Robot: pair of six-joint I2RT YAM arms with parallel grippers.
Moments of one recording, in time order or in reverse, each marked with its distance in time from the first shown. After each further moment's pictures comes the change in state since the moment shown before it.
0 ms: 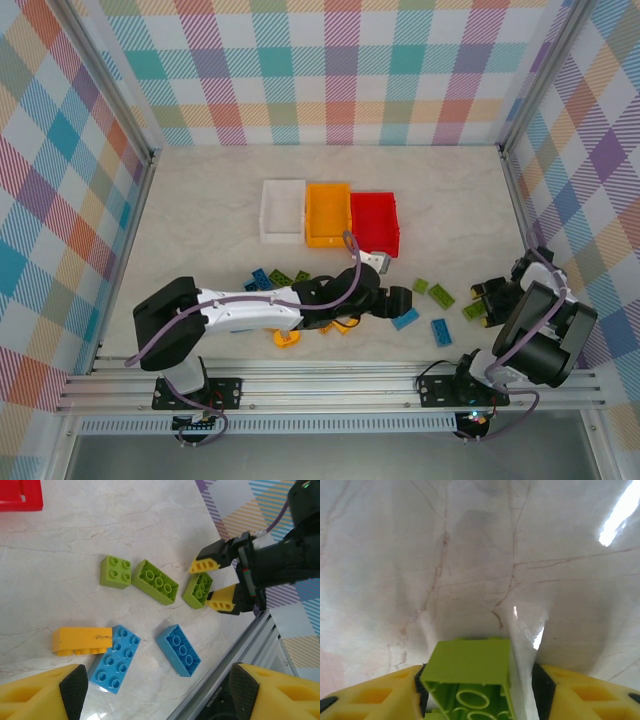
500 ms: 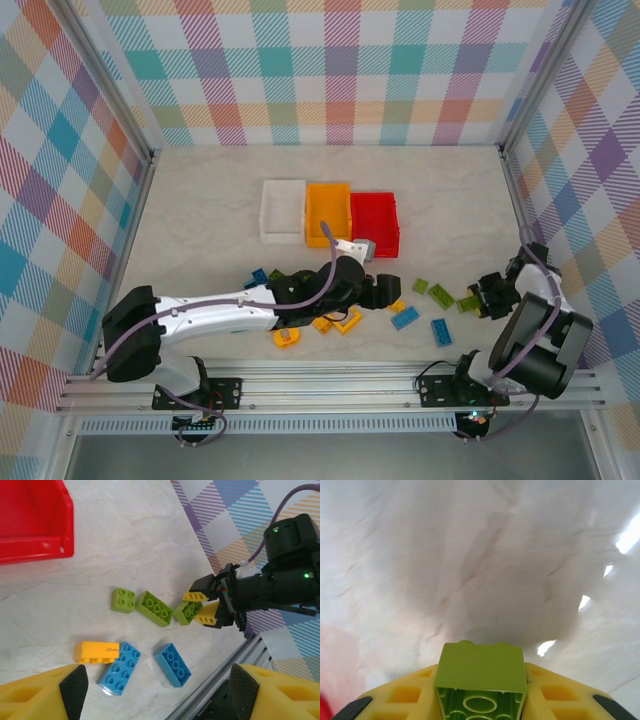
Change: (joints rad) left arm 0.000 -0.180 -0.002 -0.136 -0.115 0.008; right arm 0.093 -0.110 -0.006 0.010 -0.032 0.006
